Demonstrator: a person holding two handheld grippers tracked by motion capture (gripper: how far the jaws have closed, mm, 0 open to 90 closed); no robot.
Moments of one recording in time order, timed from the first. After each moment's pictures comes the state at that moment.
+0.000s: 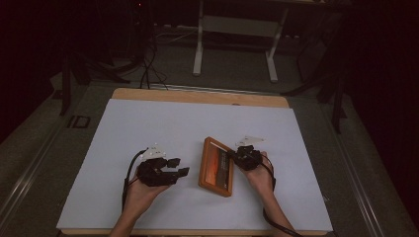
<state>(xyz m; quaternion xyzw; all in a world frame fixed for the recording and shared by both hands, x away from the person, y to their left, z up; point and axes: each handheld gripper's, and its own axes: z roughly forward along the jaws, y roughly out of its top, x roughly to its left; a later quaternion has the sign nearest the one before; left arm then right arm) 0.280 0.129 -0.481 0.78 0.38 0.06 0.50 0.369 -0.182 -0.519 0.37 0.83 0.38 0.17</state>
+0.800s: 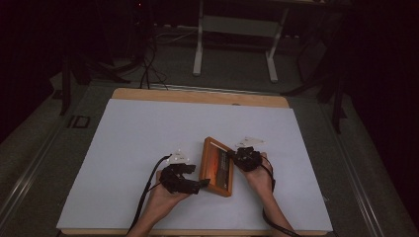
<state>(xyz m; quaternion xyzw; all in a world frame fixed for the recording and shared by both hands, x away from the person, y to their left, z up) 0.281 0.072 -0.499 0.79 0.38 0.01 0.48 0.366 -0.181 -0.520 0.37 0.83 0.38 0.18</state>
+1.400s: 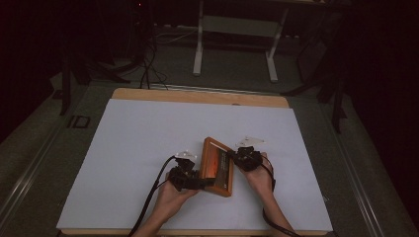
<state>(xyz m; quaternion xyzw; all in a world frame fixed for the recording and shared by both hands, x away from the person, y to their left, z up) 0.296 0.056 -0.509 0.78 0.42 -0.06 0.45 0.366 -0.182 -0.519 0.37 0.83 0.38 0.17</state>
